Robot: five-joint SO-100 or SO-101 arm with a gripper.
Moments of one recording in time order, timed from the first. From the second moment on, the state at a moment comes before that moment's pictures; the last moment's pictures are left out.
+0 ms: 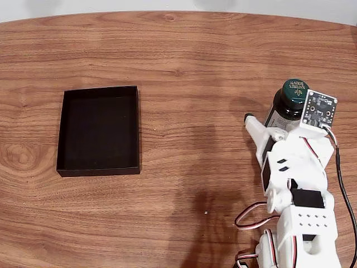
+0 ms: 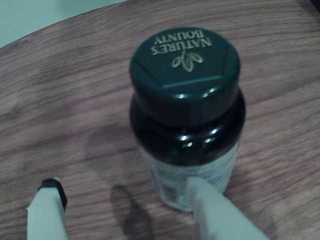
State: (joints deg) arm 11.3 154.2 174.7 4.6 175.3
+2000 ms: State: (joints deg) arm 20.7 118.5 169.2 -28.2 182.6
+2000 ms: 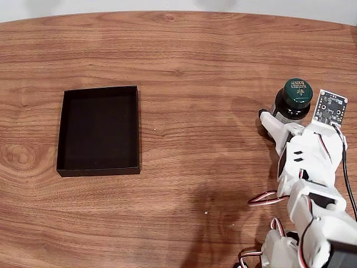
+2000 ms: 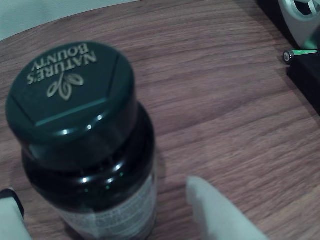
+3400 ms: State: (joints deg) arm 14.6 94.4 159.3 -51.2 178.8
